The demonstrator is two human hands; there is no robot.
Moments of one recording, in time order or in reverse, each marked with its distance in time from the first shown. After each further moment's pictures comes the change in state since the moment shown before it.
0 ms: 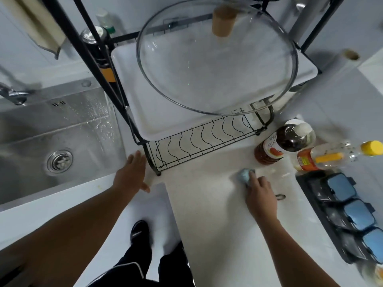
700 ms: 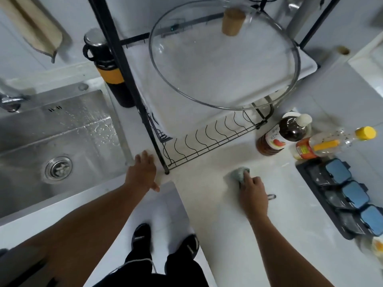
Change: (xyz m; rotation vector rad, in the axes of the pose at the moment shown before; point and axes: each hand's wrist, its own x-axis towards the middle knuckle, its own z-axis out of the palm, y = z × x) left_hand 0.004 0.000 -0.003 0.192 -0.004 0.064; right_hand -0.032 -0.053 0.012 0.054 0.008 0.204
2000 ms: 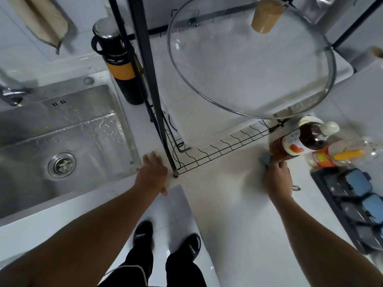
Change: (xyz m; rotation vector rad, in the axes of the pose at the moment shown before) left_hand 0.016 0.000 0.003 -0.036 -0.118 0.025; right_hand 0.084 0.006 -0.016 -0.052 0.015 0.086
